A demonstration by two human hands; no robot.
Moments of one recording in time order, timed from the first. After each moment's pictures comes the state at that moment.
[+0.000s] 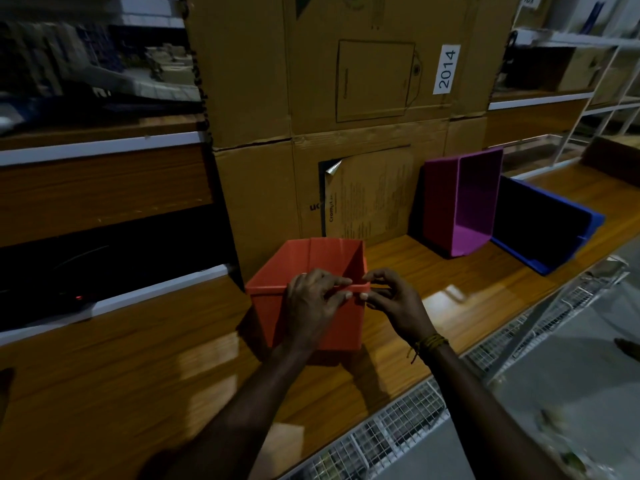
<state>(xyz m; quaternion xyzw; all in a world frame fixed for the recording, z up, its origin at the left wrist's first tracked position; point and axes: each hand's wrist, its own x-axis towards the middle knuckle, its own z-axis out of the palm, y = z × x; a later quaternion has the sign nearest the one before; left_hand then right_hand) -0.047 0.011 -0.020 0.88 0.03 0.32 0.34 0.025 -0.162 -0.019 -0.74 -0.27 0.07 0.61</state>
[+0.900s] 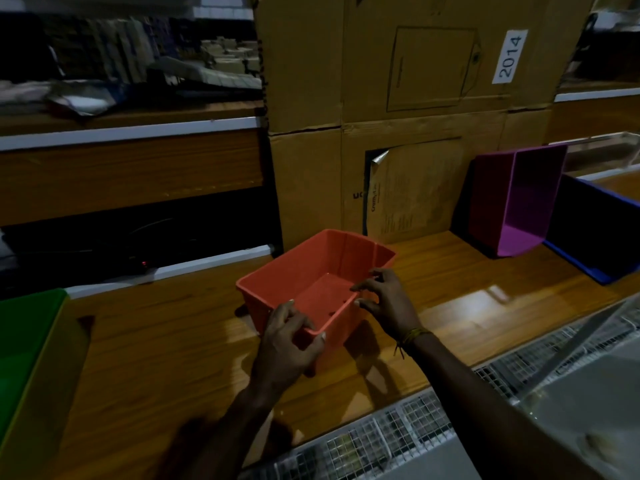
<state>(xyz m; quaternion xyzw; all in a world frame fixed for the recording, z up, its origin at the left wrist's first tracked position) -0.172 0.067 -0.079 0.89 0.12 0.28 0.34 0.016 -0.096 -0.070 -0.88 -0.35 -0.02 0.31</state>
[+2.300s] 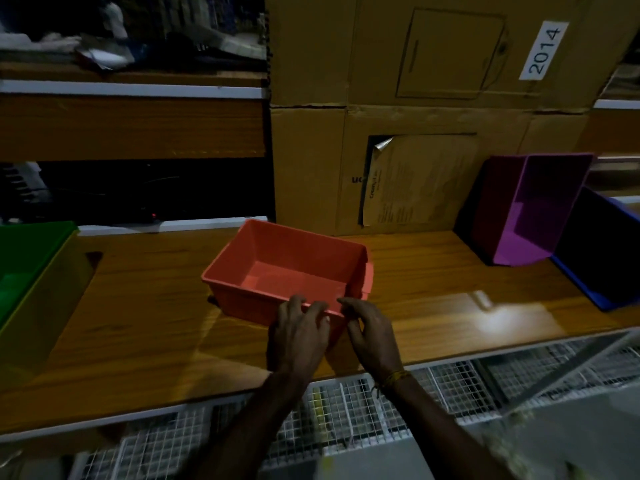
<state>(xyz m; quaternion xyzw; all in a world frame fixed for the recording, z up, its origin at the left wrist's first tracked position) -0.130 -0.072 -0.094 0.90 0.33 0.20 0.18 -0.028 -0.186 -0.098 -0.79 -0.43 -0.04 0.43</state>
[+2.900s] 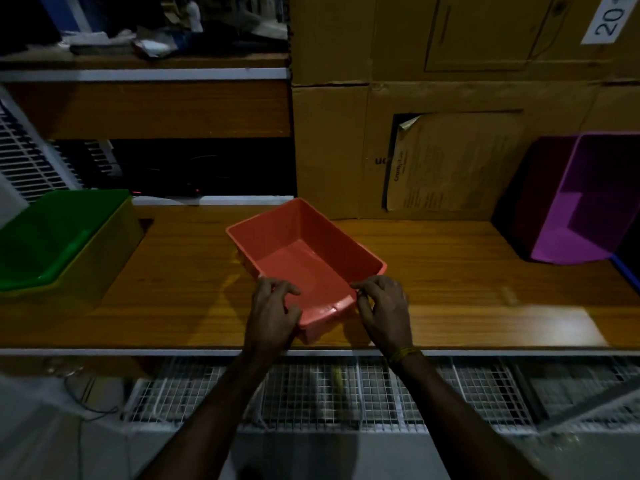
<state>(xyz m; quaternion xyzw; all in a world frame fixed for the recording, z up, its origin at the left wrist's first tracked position) -0.169 -0.091 -0.080 0.84 0.40 0.24 0.26 0.005 -0.220 -0.105 -0.80 -0.45 -0.08 0.38</state>
